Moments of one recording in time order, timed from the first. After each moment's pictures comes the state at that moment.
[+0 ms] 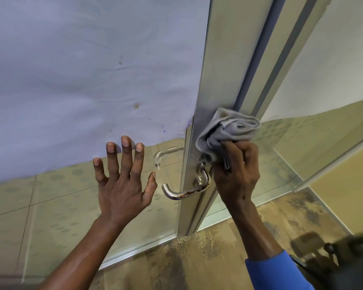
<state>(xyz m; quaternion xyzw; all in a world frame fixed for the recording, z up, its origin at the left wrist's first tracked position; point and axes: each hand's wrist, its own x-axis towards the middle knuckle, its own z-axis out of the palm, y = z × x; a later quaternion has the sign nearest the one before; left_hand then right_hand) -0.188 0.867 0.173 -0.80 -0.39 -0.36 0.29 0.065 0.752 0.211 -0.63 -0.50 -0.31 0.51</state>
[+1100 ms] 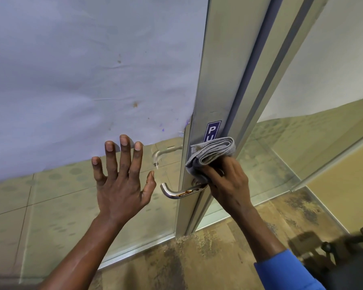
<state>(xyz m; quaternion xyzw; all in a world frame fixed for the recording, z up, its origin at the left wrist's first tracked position) -0.187 0.868 0.171 -0.80 -0.39 -0.37 0.28 0.081 0.736 0.173 -0.63 -0.65 -0.29 0.31</state>
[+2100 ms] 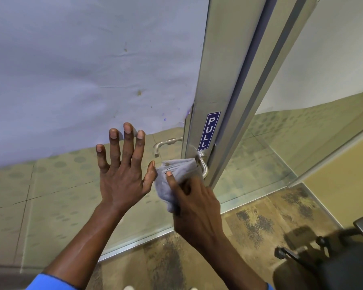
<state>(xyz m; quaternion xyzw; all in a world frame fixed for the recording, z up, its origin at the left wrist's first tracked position) -0.190 0.869 0.169 -0.80 -0.39 -0.36 0.27 -0.043 0.694 0.178 -0.73 -0.63 -0.11 0.24</state>
